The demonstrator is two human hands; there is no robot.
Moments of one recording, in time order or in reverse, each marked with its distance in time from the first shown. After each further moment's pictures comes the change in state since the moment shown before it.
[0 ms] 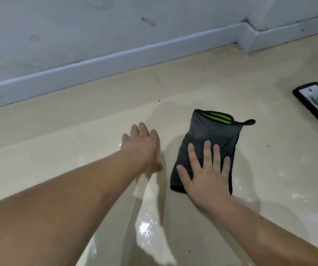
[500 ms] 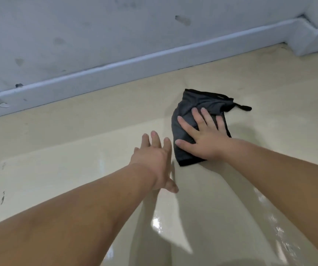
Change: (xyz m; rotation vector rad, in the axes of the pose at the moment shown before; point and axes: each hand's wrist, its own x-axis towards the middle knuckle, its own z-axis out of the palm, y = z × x) left_hand 0.034 -0.044 0.008 -0.049 -0.112 0.006; right_hand 0.175 -0.067 -0.062 -0.178 -0.237 -0.394
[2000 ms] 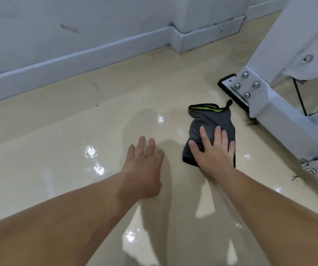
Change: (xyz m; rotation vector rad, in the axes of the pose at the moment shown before) left_hand -0.059 0.200 0.024 0.208 0.157 0.336; right_hand -0.223 0.163 0.102 0.325 0.287 0.739
